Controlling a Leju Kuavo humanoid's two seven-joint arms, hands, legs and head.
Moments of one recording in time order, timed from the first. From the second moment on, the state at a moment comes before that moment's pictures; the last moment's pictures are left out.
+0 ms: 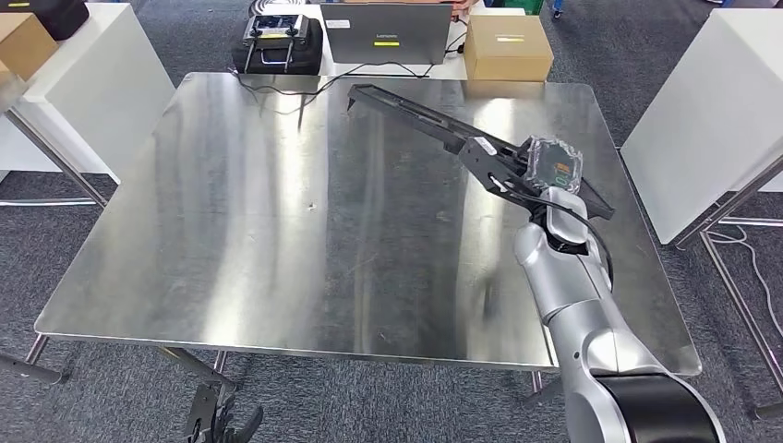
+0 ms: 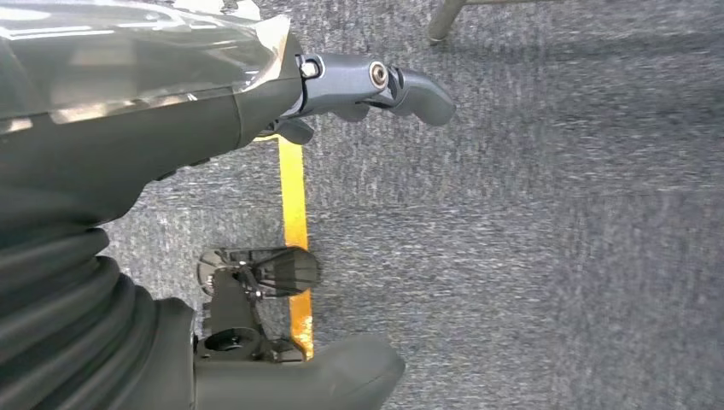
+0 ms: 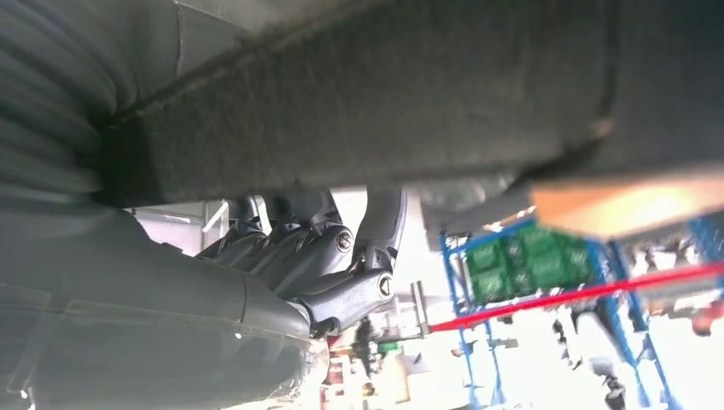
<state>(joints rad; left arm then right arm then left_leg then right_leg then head) -0.18 -0.12 0.48 -0.23 -0.21 0.08 -0.48 -0.87 0.07 0.34 -0.59 1.40 -0.27 0.20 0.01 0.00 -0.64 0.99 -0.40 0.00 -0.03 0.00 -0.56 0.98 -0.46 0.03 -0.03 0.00</state>
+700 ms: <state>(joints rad) -0.17 -0.11 0.51 -0.23 -0.18 0.06 -0.49 -0.90 0.13 0.36 -0.41 1.44 -0.26 0.23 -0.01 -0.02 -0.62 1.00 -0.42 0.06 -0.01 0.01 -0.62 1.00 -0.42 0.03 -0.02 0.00</state>
